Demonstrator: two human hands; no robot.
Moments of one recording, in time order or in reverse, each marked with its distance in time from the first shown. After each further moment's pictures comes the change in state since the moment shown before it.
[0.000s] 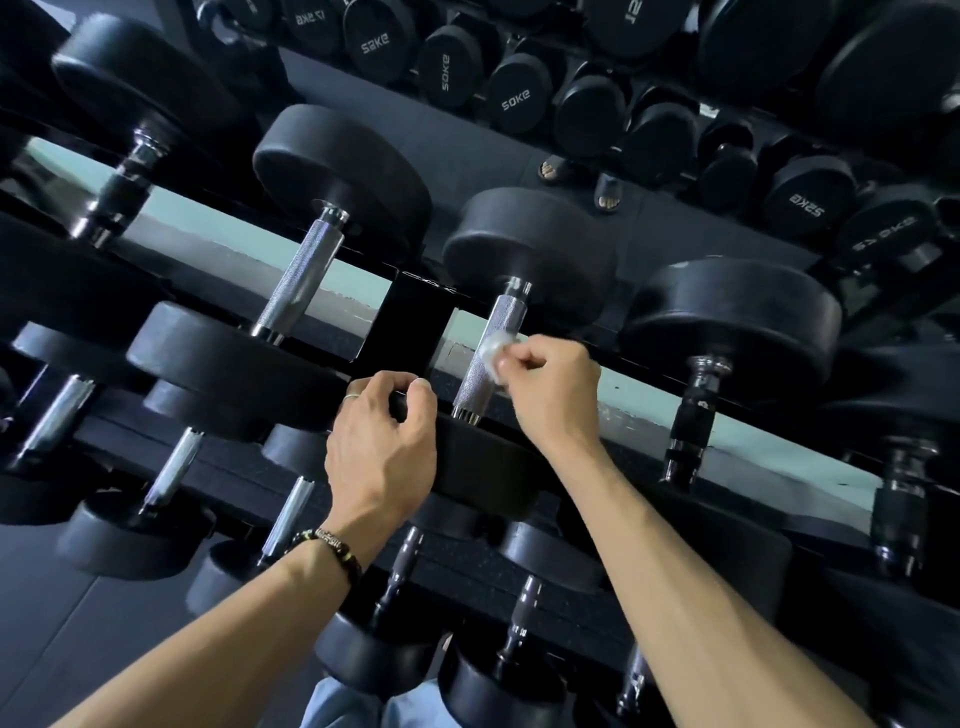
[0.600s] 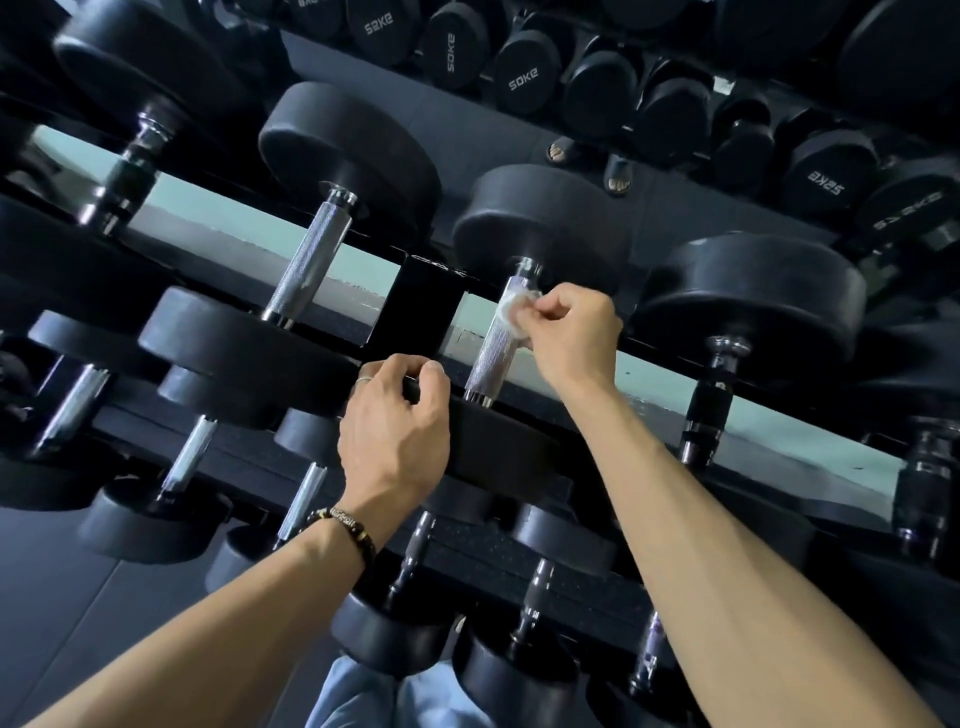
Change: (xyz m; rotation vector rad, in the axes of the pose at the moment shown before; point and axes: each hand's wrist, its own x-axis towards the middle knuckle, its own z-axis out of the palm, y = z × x) left_hand -0.002 0.001 -0.001 0.004 -0.015 0.019; right_hand 0.030 -0.001 0.000 0.088 0.078 0.024
